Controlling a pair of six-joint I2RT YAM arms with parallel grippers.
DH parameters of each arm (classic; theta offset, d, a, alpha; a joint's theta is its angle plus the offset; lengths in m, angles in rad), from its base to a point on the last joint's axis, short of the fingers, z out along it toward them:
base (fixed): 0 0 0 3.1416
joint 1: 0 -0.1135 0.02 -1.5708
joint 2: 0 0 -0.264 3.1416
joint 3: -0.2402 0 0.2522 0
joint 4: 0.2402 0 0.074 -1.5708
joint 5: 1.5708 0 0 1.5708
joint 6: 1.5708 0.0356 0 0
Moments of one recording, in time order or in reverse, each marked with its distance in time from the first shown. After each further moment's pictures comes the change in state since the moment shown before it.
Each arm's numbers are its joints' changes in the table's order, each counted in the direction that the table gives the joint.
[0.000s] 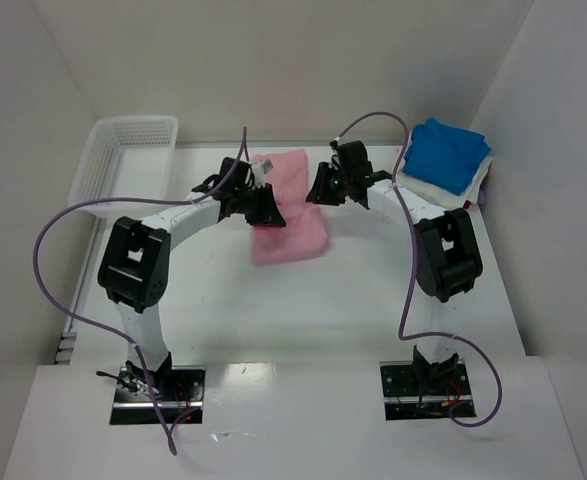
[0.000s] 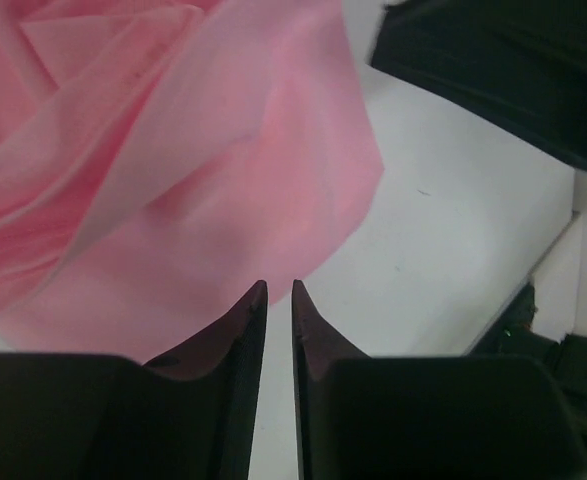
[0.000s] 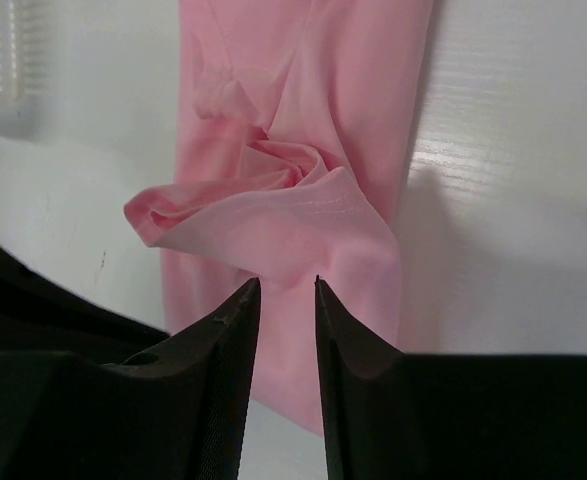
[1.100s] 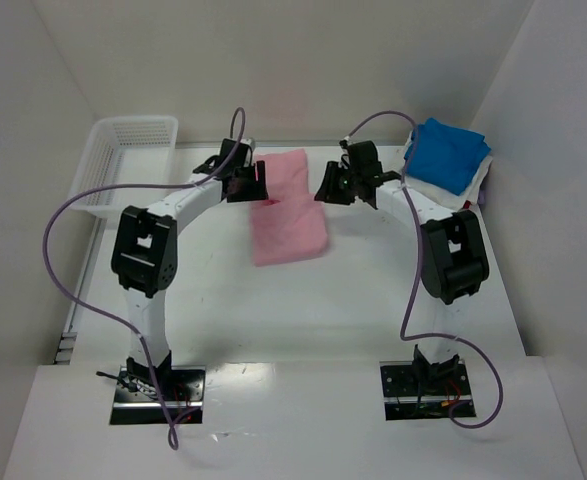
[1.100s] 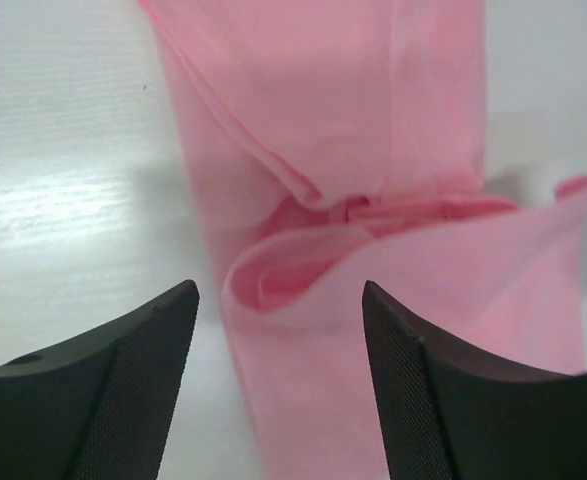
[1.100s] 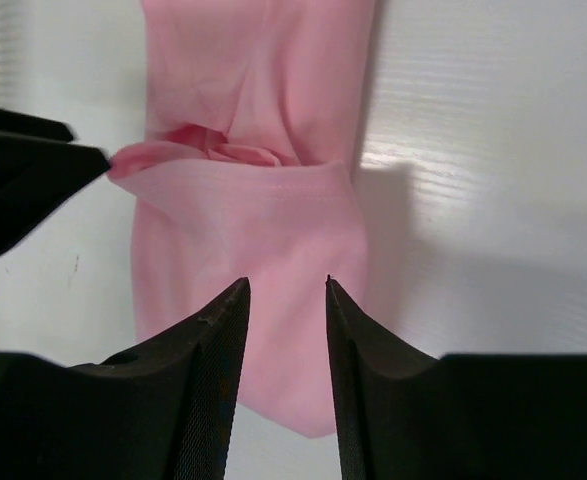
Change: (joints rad) left arm -0.042 -0.156 -0.269 0.130 -0.498 0.092; right arm 0.040 0.030 0.036 -0.004 0.006 -0.045
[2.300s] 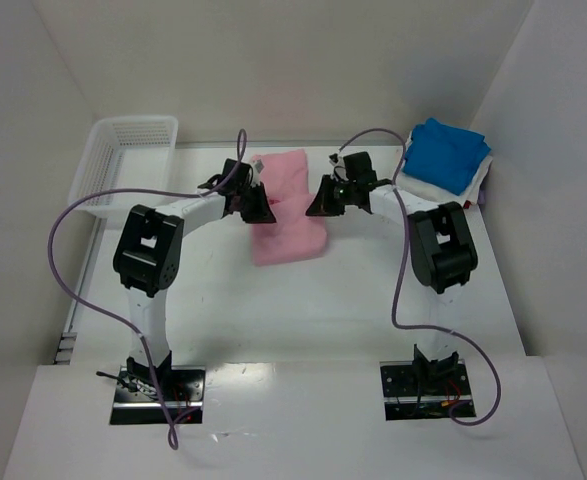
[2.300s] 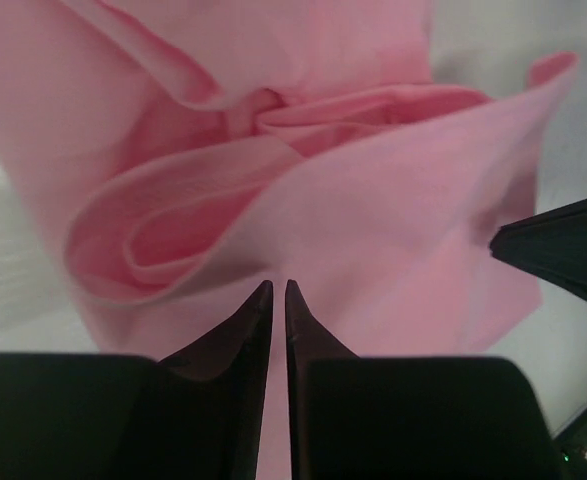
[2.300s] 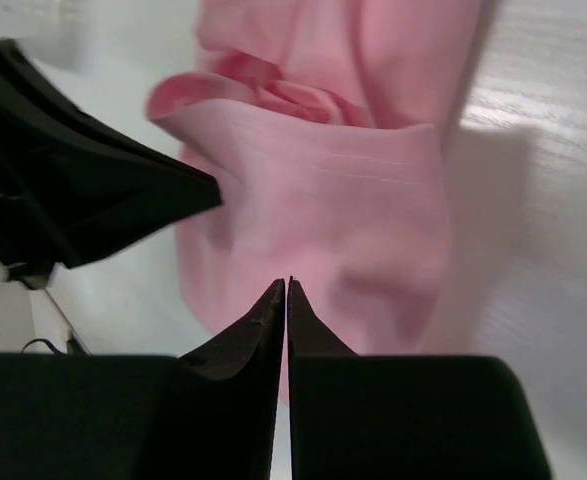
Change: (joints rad) left arm 0.008 0.001 0.189 -0.157 0.312 -0.136; right arm 0.011 -0.097 0.032 -0.084 -0.272 0.056
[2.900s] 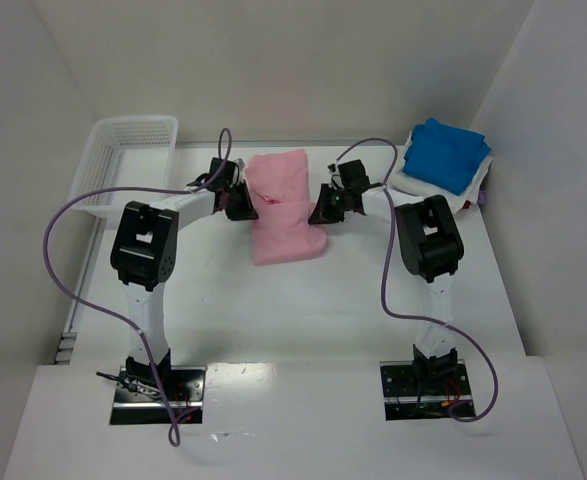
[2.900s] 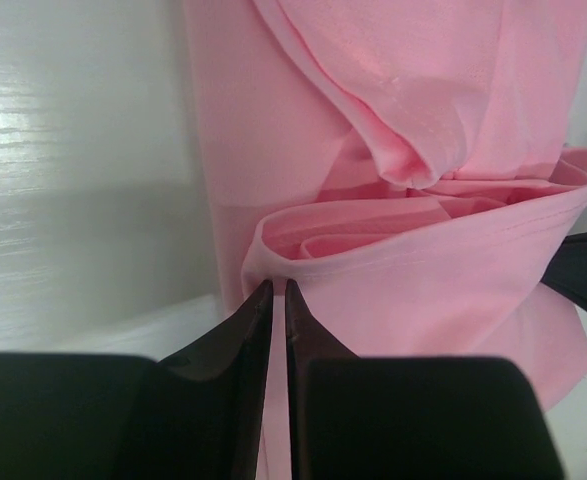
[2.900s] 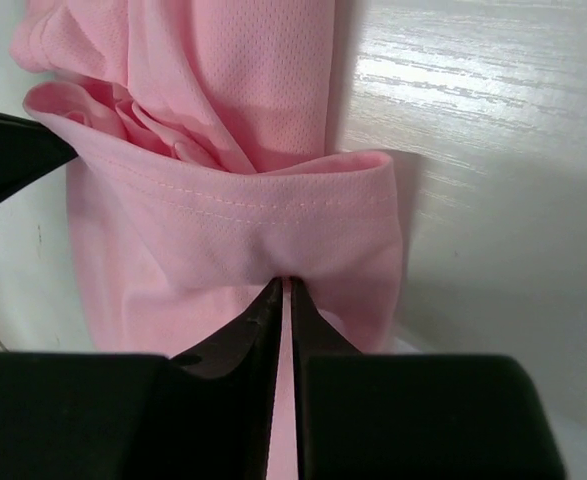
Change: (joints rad) left arm -0.081 -0.043 -0.010 0.001 -0.097 -0.001; right arm 0.004 -0.148 -0.049 0.014 0.084 -0.021
